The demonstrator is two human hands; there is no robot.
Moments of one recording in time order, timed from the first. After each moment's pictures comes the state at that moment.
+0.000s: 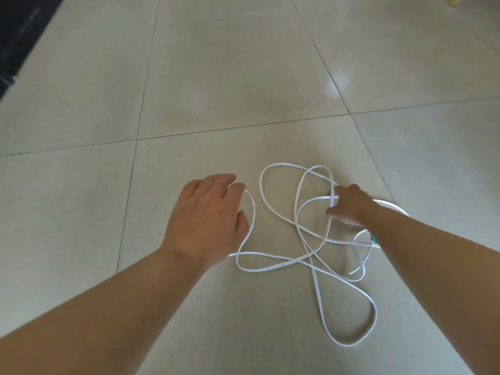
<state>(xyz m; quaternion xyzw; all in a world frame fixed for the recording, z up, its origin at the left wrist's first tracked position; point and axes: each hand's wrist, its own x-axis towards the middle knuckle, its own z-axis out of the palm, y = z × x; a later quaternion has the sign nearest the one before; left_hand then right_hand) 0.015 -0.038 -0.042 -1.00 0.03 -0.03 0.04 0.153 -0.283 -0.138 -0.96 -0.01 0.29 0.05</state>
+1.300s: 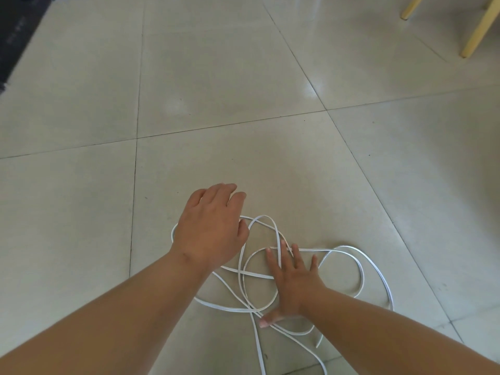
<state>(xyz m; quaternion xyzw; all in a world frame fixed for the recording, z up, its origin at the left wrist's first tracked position) -0.047 -0.033 -0.043 -0.99 0.07 -0.07 -0.01 -0.070 -0.219 -0.149 -0.90 -0.22 0.38 -0.06</state>
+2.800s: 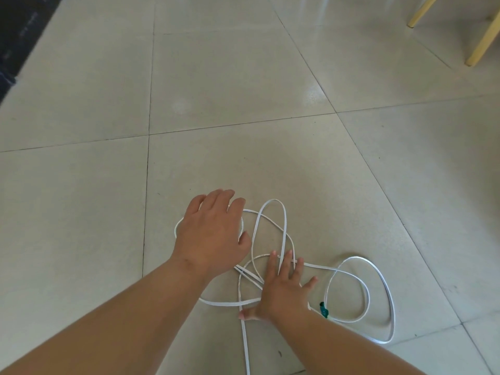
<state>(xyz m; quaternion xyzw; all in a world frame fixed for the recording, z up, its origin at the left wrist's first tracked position) -0.068 -0.006 -0.050 -1.00 0.04 -0.02 -0.02 -0.102 -0.151 -0.145 -0.92 -0.02 0.39 -0.01</state>
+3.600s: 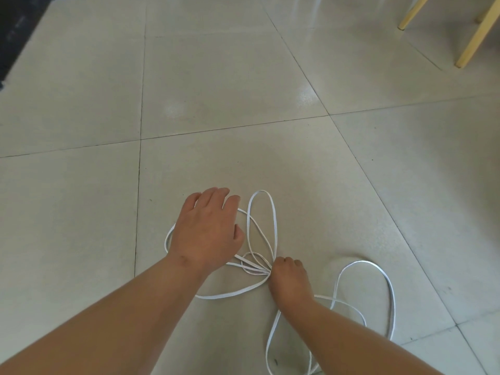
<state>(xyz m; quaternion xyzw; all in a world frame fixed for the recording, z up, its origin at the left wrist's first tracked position) -0.050 -0.009 -0.051 -1.00 0.05 -0.04 -0.02 -0.071 -0.171 -0.151 -0.96 -0.07 0.26 0.02</state>
